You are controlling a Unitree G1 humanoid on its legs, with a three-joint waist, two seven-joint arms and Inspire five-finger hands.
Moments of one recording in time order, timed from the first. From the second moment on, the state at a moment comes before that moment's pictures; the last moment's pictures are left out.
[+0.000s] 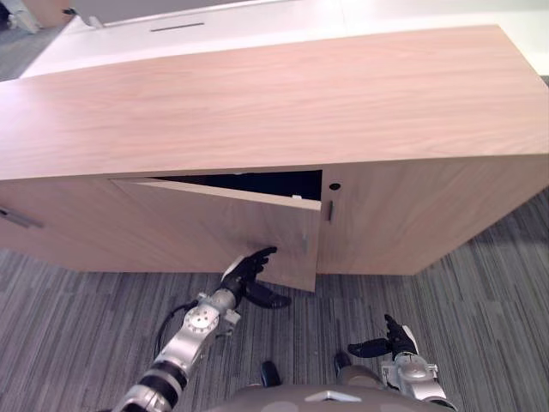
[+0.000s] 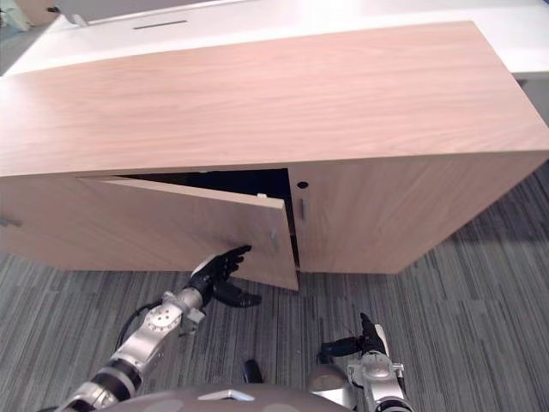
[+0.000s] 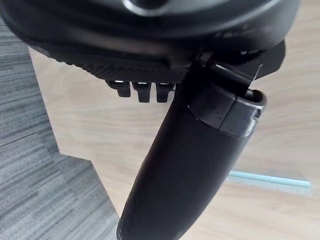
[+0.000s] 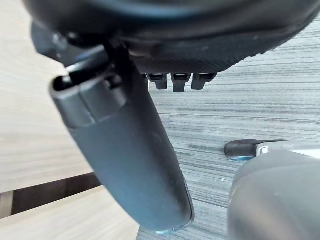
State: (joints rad) left arm -0.09 0.35 -0.40 0.51 -0.27 -0.09 -0.13; right arm 0.06 -0.16 -0.06 0.92 -0.08 0.00 -0.12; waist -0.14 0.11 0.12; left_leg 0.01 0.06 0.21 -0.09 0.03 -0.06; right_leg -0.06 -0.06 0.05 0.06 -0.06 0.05
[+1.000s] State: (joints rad) left arm 0.00 0.30 -0.41 0.43 -0.19 -0.09 -0.10; right arm 0.05 -0.15 -0.10 0.98 -0.05 0.02 -0.12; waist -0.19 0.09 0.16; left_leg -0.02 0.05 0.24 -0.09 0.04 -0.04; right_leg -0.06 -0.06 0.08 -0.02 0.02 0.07
